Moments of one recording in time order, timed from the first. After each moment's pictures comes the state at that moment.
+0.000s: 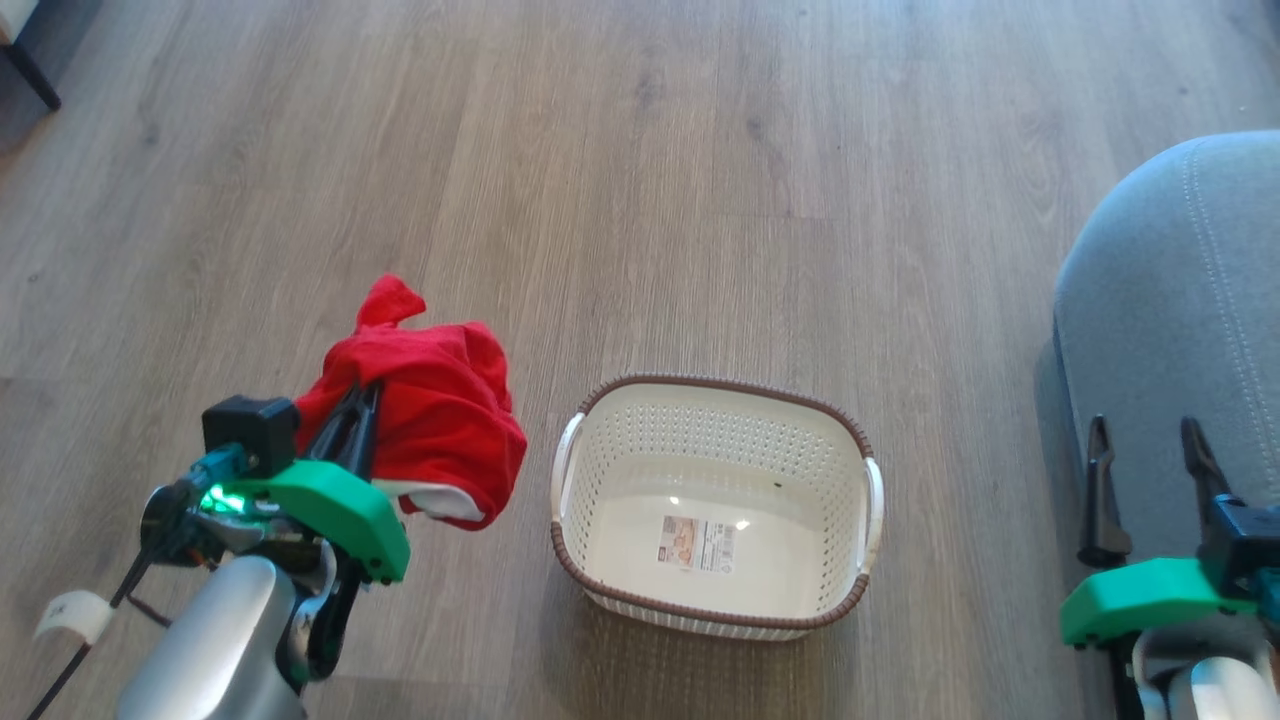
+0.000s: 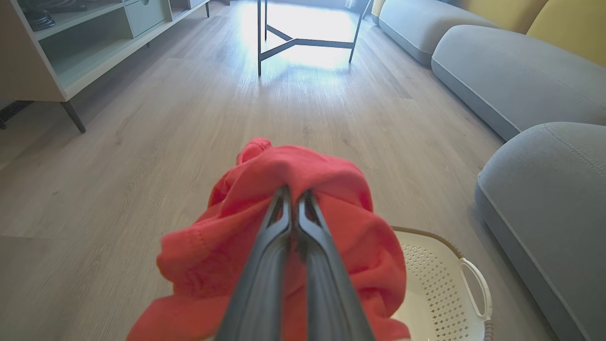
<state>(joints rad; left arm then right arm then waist) -0.30 0.31 -0.47 0.40 -0.58 0.05 -0.15 0.03 -0.06 -0.14 0.10 0.07 0.12 -0.26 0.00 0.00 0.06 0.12</state>
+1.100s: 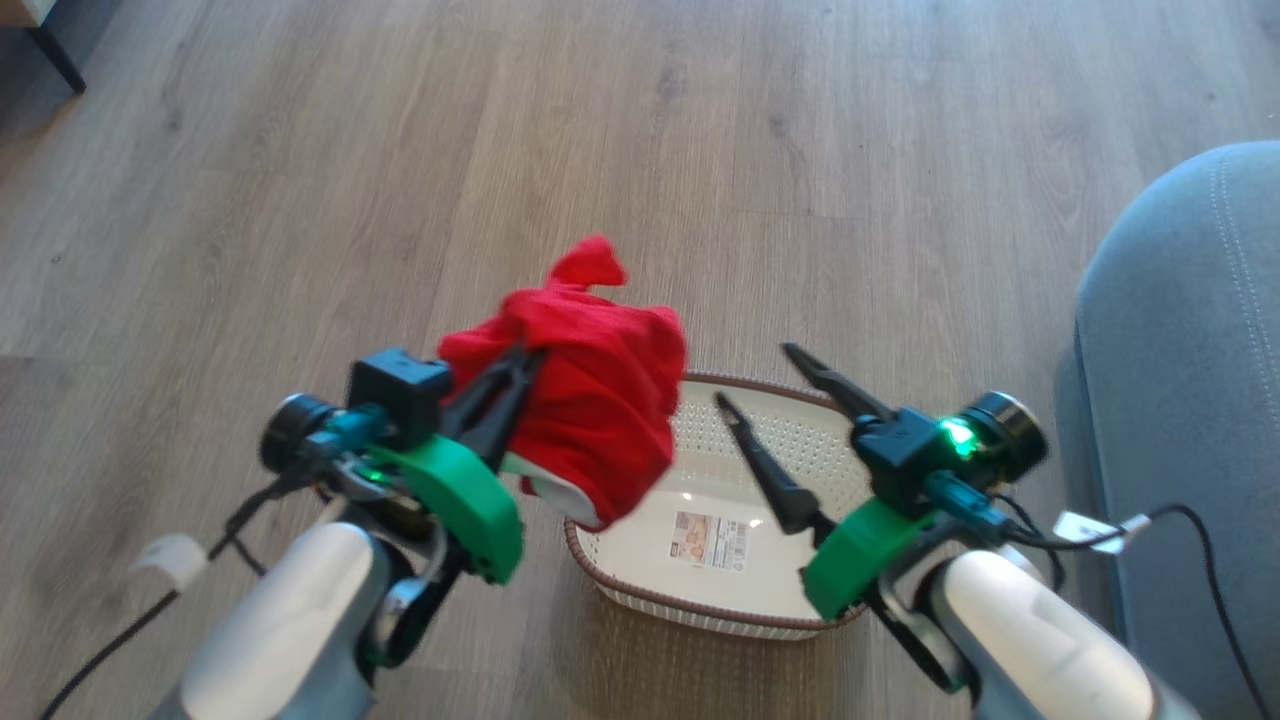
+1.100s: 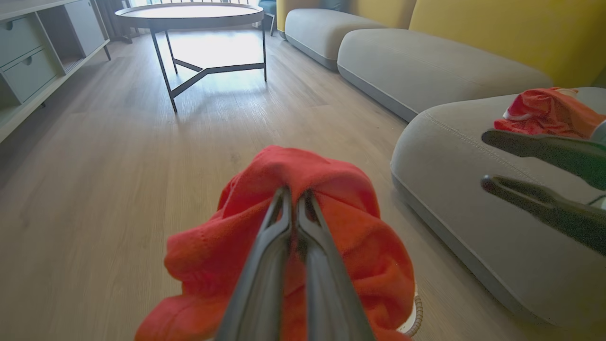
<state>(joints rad) -0.35 0.33 -0.63 0.11 -0.54 0.02 0.00 -0.32 -0.24 0.61 0.13 0.27 0.12 -0.16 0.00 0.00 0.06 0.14</state>
